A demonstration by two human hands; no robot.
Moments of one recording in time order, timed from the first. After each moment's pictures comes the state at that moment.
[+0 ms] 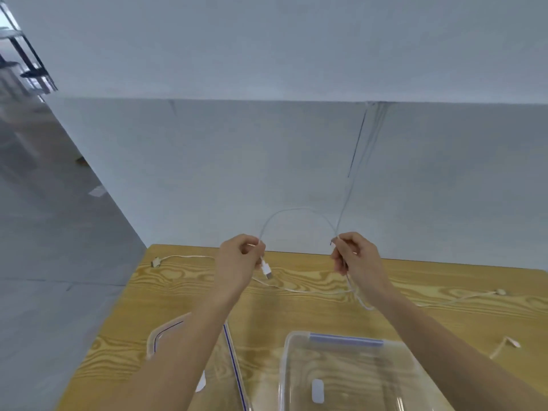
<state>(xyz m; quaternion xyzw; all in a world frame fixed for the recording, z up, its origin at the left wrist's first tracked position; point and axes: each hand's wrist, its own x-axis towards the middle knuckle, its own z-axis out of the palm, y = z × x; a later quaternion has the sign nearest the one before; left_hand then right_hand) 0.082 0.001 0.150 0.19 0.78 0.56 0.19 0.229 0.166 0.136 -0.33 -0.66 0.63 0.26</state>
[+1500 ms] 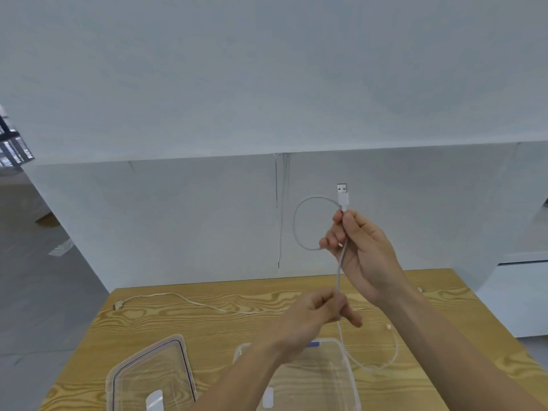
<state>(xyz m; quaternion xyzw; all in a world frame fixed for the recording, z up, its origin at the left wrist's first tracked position) 0.301 0.045 0.216 0.44 0.56 0.50 0.50 0.375 0.147 0.285 -0.09 -0.46 0.80 0.38</state>
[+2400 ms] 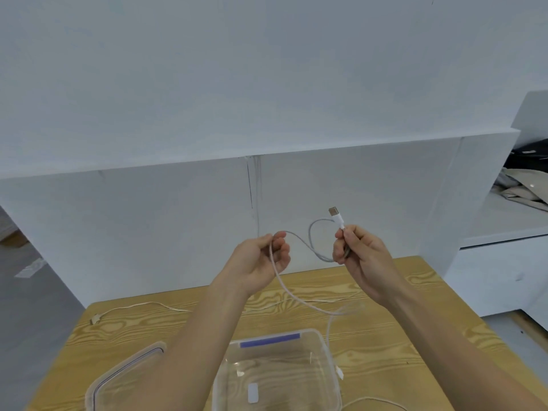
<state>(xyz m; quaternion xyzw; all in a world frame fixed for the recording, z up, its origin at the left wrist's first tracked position) 0.263 0.071 0.275 0.06 0.41 0.70 0.59 0.437 0.176 0.248 -0.19 -0.56 0.71 0.39</state>
